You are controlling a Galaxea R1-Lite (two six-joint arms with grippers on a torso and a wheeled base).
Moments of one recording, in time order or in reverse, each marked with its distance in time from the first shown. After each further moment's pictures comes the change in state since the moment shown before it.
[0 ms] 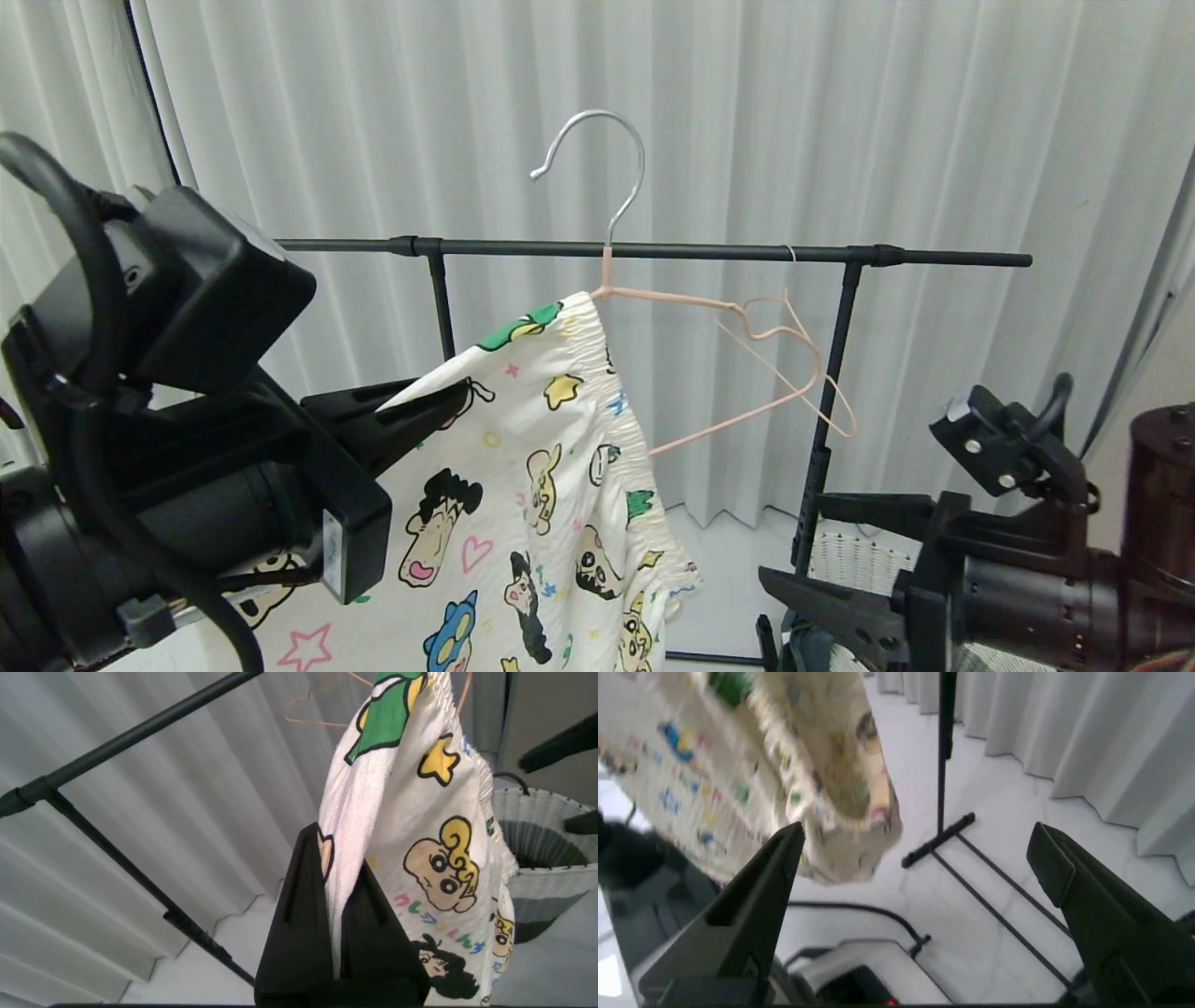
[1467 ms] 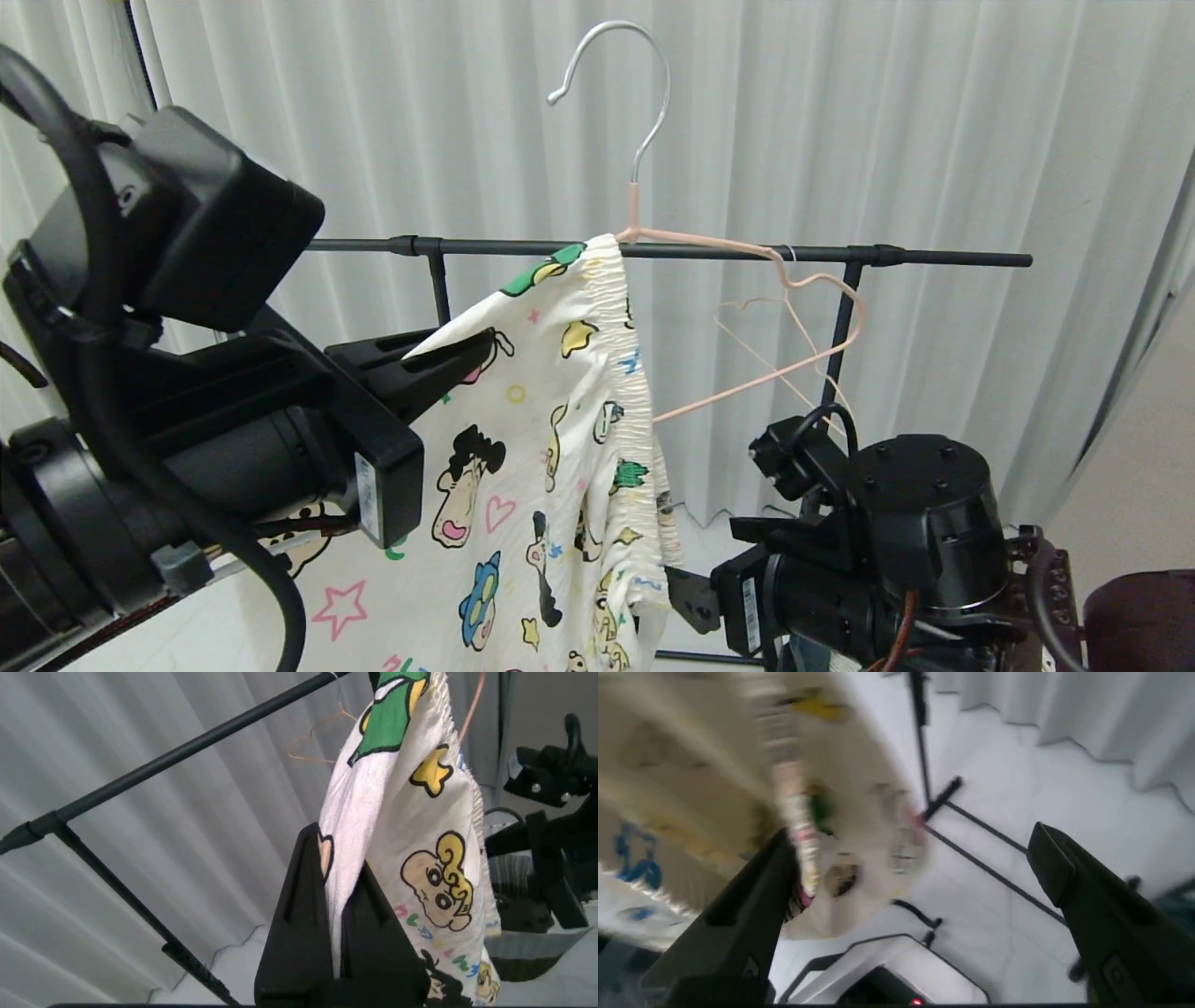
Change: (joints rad) left arm -0.013 0.042 -0.026 -0.115 -0.001 0.025; right arm 0.144 0.327 -0.163 -0.024 -0.276 0.177
